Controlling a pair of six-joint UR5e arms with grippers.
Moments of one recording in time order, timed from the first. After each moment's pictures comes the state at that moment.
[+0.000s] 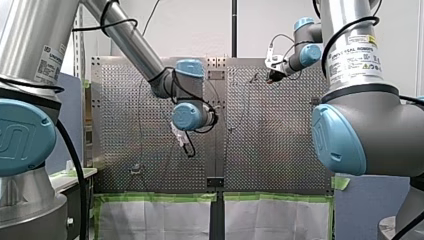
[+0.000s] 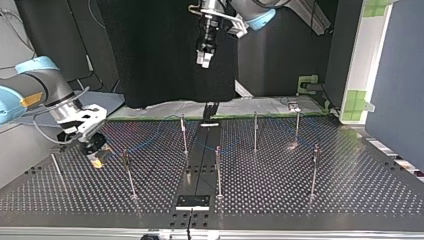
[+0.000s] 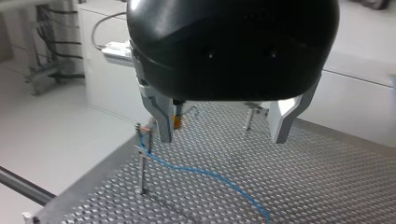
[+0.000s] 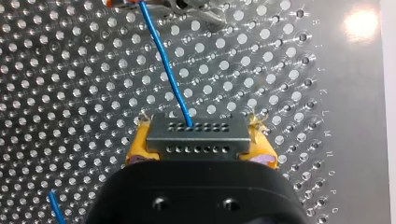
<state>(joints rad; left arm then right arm) -0.82 -1.80 -2.14 -2.32 -2.15 -1.99 1.76 -1.22 1.29 0.08 1.07 1.76</state>
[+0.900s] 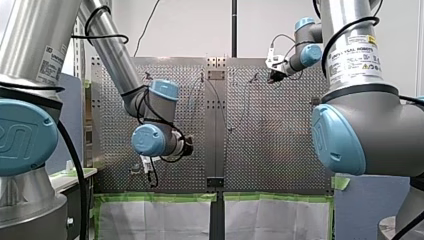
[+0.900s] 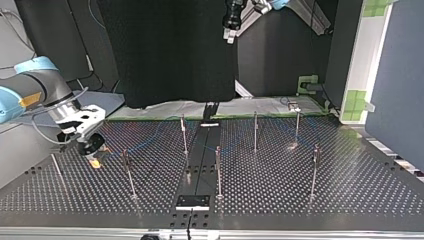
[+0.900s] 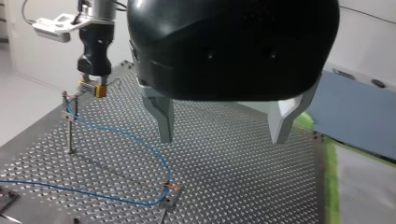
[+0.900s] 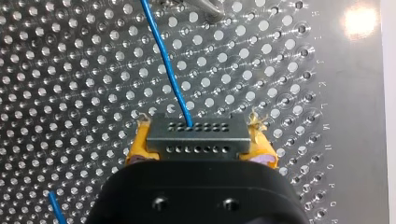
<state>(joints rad) -0.81 -1.80 -2.41 -2.27 -2.14 -1.98 1.76 -1.22 1.29 0.07 1.08 1.75</state>
